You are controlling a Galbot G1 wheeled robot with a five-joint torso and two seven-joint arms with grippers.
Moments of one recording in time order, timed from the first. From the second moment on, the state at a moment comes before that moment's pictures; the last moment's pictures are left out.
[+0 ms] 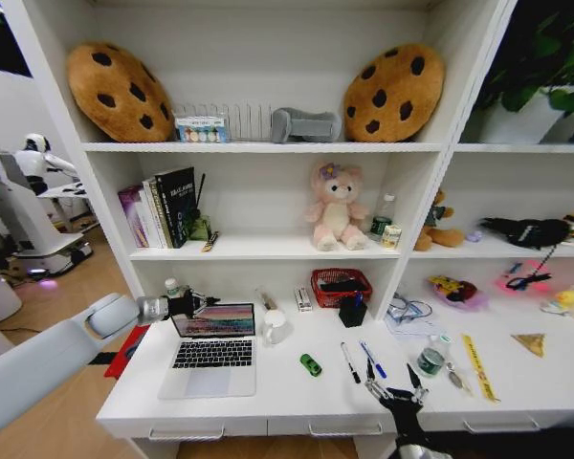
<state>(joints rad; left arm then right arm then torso) 0.38 -0.44 0.34 -1.65 -0.13 -0.17 0.66 -1.86 1.52 0.66 2.03 0.12 0.34 0.09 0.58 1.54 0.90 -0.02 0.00</state>
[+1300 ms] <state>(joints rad) 0.94 -0.26 -0.05 -1.94 -0.09 -0.21 0.72 -1.87 1.53 0.67 2.06 0.14 0.36 0.10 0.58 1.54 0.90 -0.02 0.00</state>
